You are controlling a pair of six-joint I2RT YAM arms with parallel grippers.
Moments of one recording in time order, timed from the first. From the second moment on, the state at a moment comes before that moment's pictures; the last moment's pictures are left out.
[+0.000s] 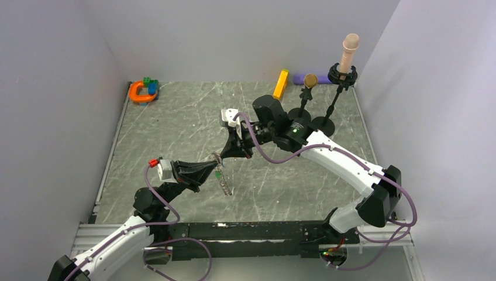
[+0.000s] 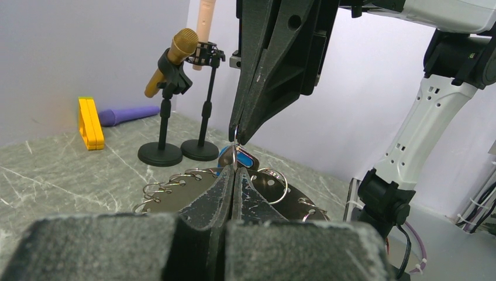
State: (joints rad) left arm -0.61 0.47 0.02 0.97 0.34 -0.44; right arm 0.85 1.46 1.40 -0.45 -0.80 -0.33
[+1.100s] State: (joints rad) left arm -0.61 0.49 0.02 0.99 0.34 -0.44; right arm 0.85 1.46 1.40 -0.45 -0.82 -0.33
